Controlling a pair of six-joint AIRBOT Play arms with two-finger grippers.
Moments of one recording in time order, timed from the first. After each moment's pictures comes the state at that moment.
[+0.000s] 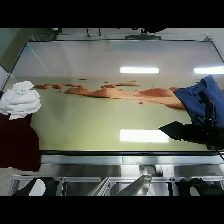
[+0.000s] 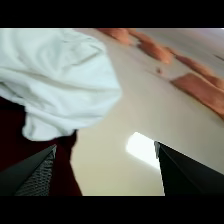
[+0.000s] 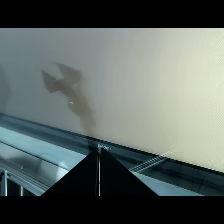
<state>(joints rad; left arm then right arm) 0.61 -0.86 1.05 1.28 -1.04 -1.40 0.00 -0.59 0.57 -0.82 1.16 1.47</state>
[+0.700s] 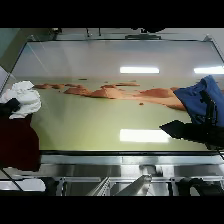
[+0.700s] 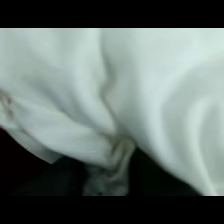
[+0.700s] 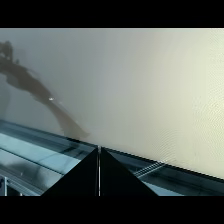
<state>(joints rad) 0.62 -1.60 1.14 1.31 -0.63 -1.40 0.00 -0.59 0.57 -0.82 1.13 1.47</state>
